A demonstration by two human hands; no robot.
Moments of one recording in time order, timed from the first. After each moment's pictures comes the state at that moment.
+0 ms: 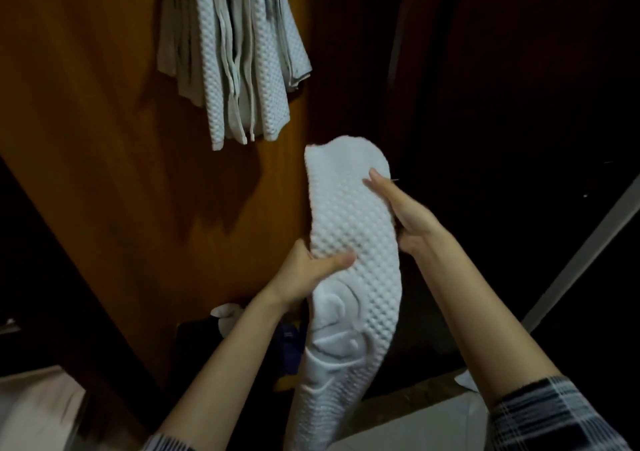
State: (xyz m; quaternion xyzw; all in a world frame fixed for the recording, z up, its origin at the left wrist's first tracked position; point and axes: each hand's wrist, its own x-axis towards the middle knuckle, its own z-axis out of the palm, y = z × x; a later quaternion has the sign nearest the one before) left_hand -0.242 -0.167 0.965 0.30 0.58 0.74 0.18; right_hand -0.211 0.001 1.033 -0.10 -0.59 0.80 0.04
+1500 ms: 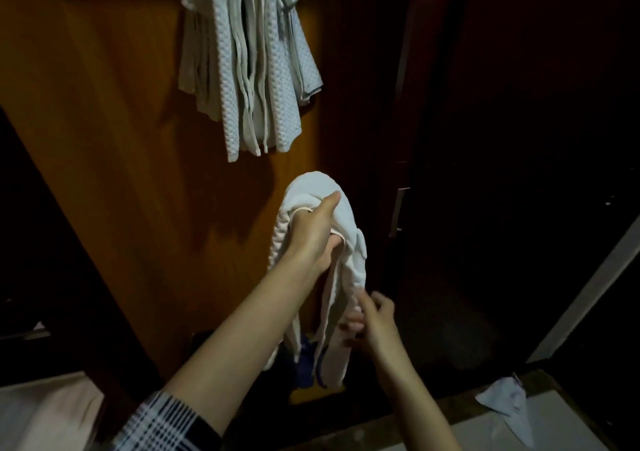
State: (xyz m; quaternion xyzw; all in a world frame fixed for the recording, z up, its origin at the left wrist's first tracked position) left_hand -0.245 -0.141 1.034 0.00 0.53 0.83 0.17; right_hand -0.161 -0.076 0.910 -0.30 -0.62 0.72 0.09
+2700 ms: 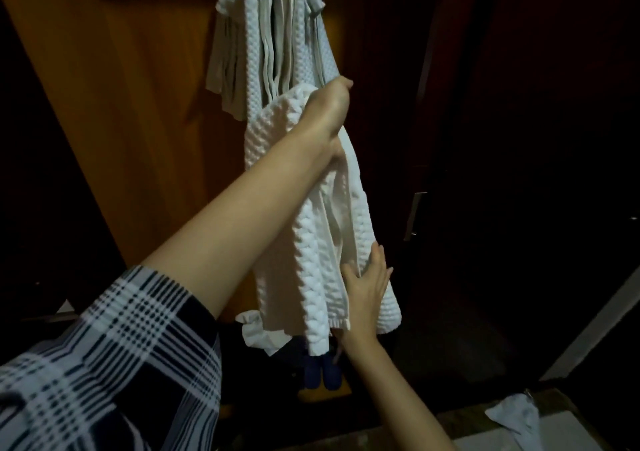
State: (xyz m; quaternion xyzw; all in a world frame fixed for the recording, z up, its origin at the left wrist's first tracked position) left_hand -0.250 -0.156 1.167 0.07 0.59 0.80 0.13; right_hand -0.205 -0.097 0.899 -0.09 -0.90 0.15 0.40
